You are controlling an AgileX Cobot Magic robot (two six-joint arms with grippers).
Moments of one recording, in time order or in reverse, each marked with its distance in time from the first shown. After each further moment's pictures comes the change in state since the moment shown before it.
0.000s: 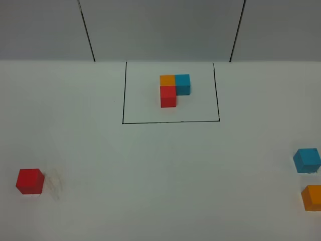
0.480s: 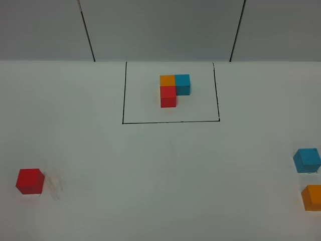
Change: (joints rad) left arm 0.000 0.000 0.000 0.007 0.000 0.000; right arm 0.000 0.000 0.000 0.000 0.000 0.000
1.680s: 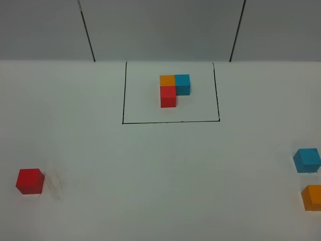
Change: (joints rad) left arm 0.000 0.001 -0.015 0.041 -0.028 0.000; right arm 0.000 0.000 0.000 0.000 0.000 0.000
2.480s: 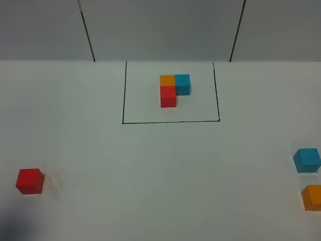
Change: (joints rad) left arm 0.000 0.632 -0.182 -0.001 -0.082 0.074; right arm 0.000 0.000 0.000 0.000 0.000 0.000
